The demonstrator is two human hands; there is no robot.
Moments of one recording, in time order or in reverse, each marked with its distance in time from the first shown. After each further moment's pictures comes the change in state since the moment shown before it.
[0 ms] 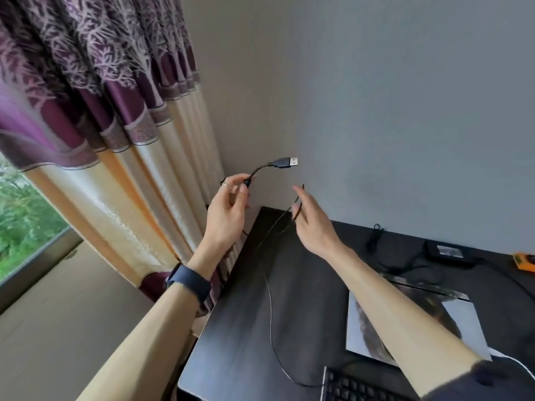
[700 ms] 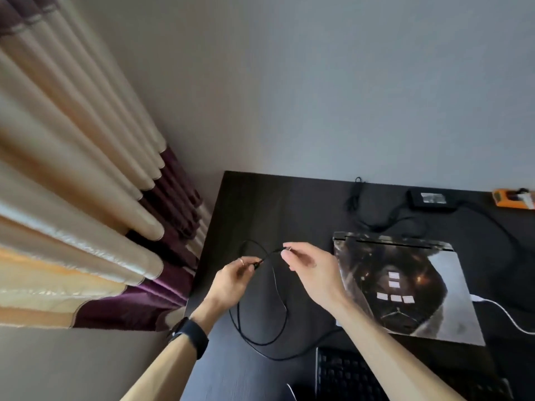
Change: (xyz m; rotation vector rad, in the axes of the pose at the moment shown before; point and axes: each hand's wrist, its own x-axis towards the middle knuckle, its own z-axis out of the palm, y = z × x) left_hand -0.064 -0.185 0.061 0.248 -0.626 -0.521; right_hand -0.050 0.101 0.043 0.443 0.175 0.476
